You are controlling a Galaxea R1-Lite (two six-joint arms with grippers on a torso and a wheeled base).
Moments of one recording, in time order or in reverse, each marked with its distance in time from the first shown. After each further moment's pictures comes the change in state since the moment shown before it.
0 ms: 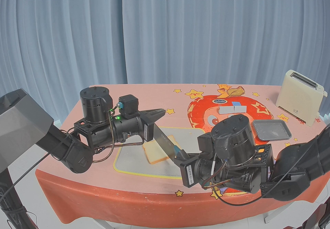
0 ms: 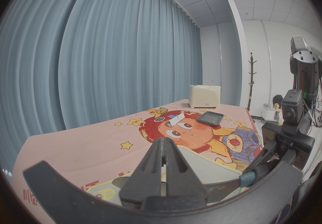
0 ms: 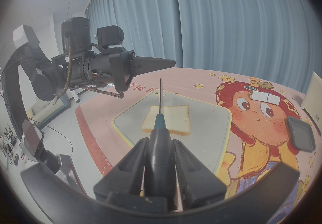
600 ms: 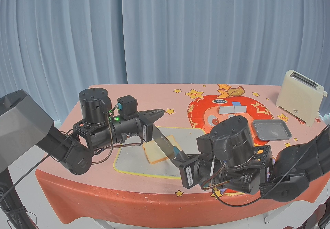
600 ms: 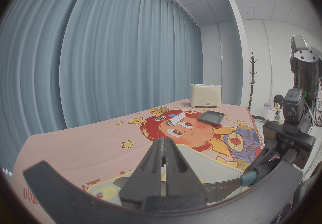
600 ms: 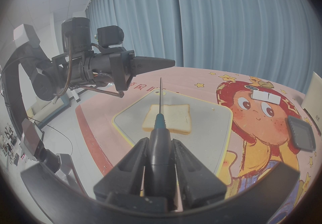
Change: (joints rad) left arm 0.003 0.002 0.018 -0.029 0.004 0.002; right arm 0.005 0.004 0.001 0.000 0.000 0.000
